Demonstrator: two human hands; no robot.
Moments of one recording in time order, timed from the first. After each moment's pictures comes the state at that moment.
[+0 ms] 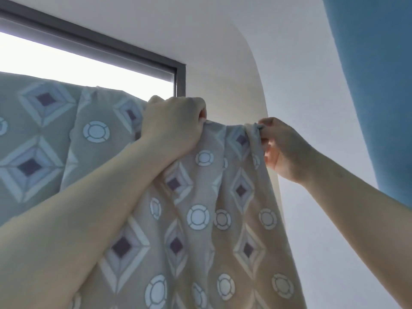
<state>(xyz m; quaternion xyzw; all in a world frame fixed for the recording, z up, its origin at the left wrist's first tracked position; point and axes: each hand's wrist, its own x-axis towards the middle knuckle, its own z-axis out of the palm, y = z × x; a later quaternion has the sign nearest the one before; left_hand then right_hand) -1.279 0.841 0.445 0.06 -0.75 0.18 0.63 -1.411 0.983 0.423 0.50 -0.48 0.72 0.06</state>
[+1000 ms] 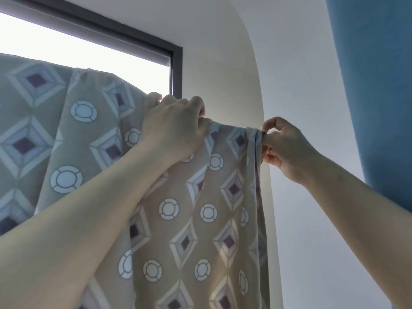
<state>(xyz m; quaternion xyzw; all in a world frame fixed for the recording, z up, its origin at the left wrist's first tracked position) -1.293 0.855 0.415 0.08 -0.77 0.18 0.60 -1.420 1.005 0.399 0.42 -0.55 0.72 0.12</state>
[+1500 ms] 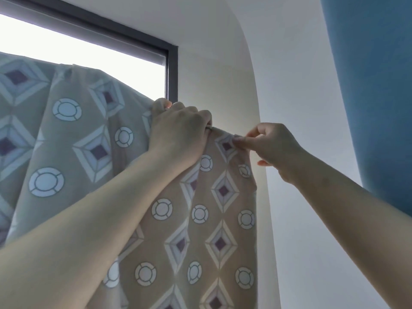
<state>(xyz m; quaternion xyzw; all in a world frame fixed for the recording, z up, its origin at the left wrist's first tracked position) -1.313 0.862 0.407 0.06 -0.76 0.21 0.61 -1.400 0.999 0.394 0.37 -0.70 0.55 0.27</state>
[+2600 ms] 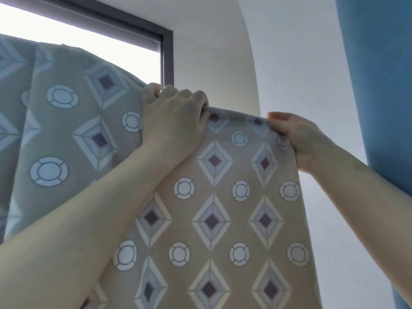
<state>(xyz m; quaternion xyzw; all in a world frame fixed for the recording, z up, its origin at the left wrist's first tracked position) -1.327 0.855 0.395 0.02 -0.71 0.18 0.68 -1.449 1.022 0.385 0.36 -0.48 0.80 0.08</state>
